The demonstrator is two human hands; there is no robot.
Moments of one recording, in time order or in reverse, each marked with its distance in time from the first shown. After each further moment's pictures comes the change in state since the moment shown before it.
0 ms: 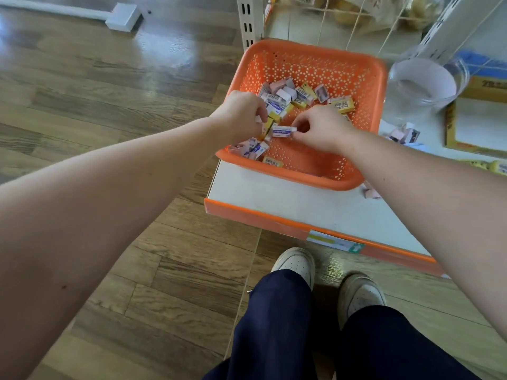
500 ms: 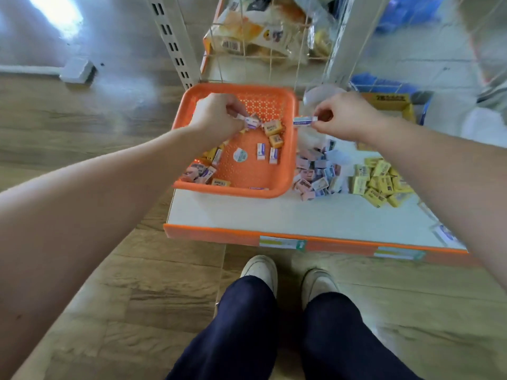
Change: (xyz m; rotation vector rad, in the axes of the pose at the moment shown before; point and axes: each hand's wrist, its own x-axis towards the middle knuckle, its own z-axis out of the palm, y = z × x) left_hand 0.002 0.098 -0.030 -0.371 0.128 -0.082; right_hand -0.086 0.082 -0.106 -0.118 0.172 0.171
